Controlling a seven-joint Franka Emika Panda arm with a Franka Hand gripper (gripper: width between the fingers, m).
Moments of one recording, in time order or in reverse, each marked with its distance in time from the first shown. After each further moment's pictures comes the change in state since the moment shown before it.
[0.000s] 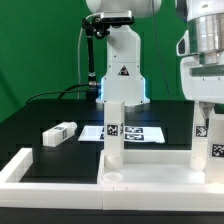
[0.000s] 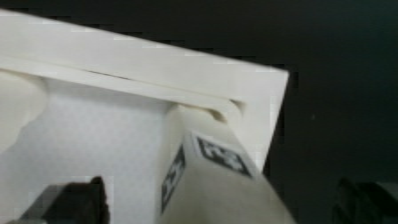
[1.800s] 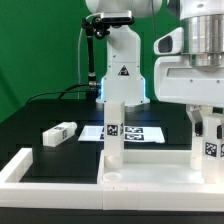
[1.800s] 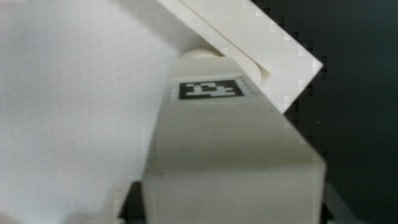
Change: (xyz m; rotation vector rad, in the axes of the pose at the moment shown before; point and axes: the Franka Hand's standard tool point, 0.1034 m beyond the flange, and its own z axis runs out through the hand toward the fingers) arm 0.027 -0.001 0.001 -0.075 0.017 -0.170
